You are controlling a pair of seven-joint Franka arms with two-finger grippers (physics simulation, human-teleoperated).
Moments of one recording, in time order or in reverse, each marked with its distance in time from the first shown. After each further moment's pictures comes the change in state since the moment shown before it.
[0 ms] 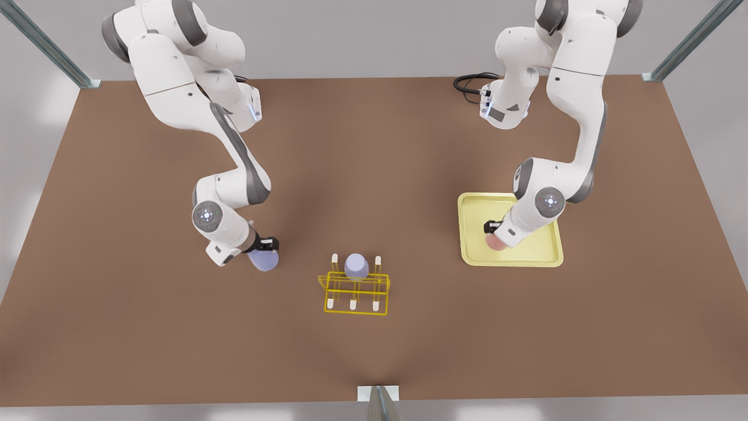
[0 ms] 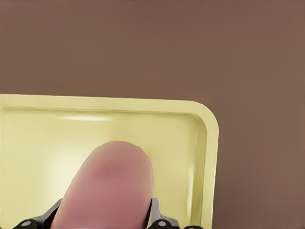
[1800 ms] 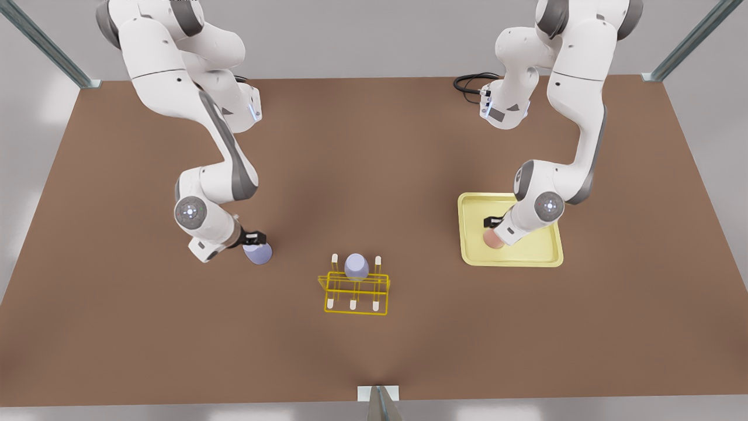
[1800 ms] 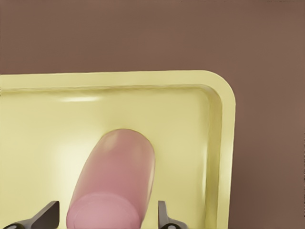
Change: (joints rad) left arm 0.012 0.015 0.003 -0.041 -0.002 -0.006 0.075; right arm -0.001 -0.069 -0.053 -0.012 -0.033 -0.122 -0.025
